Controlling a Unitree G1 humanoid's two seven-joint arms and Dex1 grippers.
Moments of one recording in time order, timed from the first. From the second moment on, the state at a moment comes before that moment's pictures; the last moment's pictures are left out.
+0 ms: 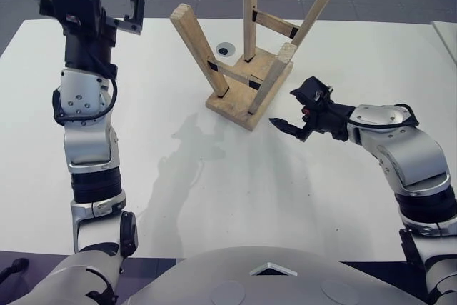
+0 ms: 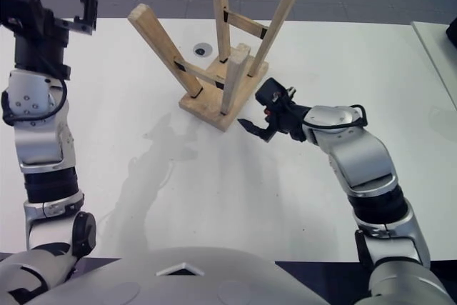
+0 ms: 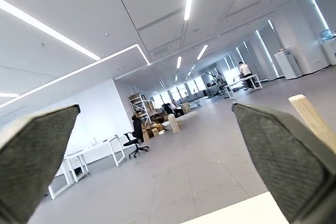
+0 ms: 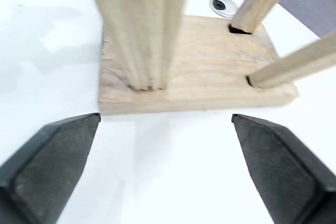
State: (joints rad) left arm -0.35 0.35 0.20 -0.16 -0.01 -0.09 -0.20; right arm -0.33 -0.68 0.18 -0.43 0.25 0.97 0.60
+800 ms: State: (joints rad) left arm -0.75 0.40 0.22 -0.23 -0.25 0.18 -0.25; right arm -0.86 -0.24 -0.12 -0.54 0.50 0.93 0.30
